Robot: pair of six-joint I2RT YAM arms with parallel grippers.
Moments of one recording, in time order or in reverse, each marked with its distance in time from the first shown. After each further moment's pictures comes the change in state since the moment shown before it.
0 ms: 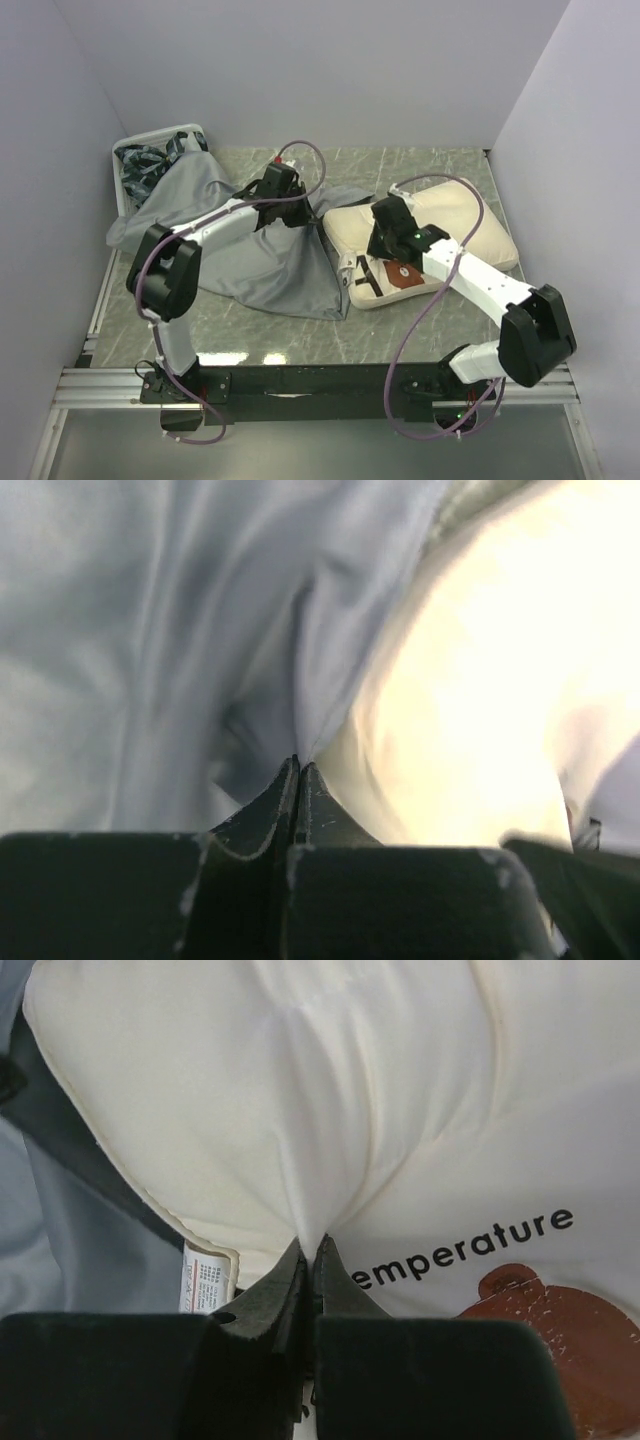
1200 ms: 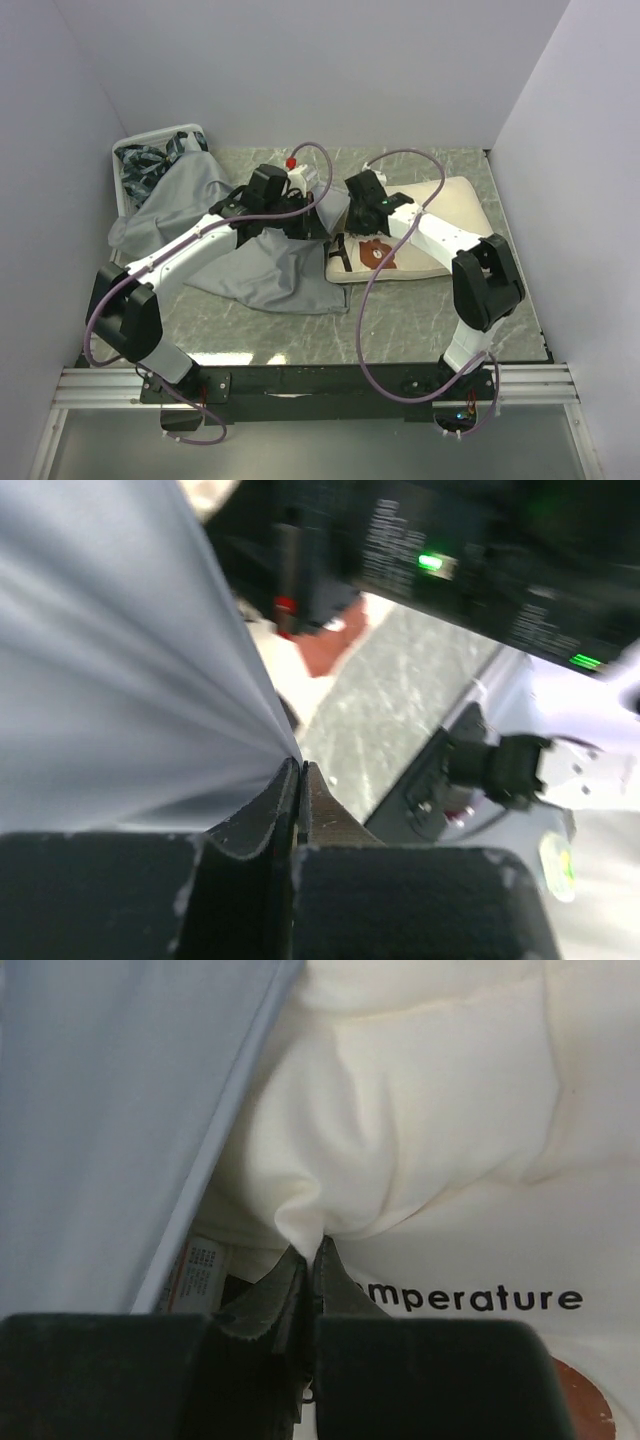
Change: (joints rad) left arm -0.080 -0.314 -0.109 -0.106 0.255 0.159; right arm -0.009 0.399 0.374 -0.037 -0.026 -0.069
